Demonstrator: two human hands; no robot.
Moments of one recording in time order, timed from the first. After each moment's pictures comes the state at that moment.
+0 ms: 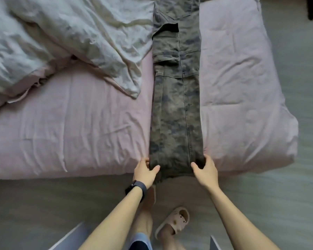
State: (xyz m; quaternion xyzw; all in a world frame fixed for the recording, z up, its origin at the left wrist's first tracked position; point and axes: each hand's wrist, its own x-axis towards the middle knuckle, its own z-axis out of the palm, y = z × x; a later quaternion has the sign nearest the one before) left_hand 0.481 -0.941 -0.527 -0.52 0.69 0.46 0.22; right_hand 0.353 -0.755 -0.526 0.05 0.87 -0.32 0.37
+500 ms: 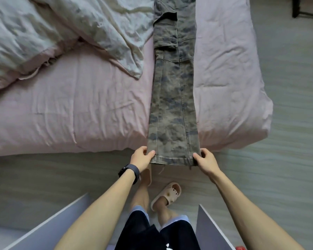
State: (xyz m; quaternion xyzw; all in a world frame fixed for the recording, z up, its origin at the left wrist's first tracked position) left_hand 0.548 -0.921 -0.459 -0.48 0.68 0.52 0.21; right_hand 0.405 -0.696 -0.461 0.05 0.85 -0.32 0.42
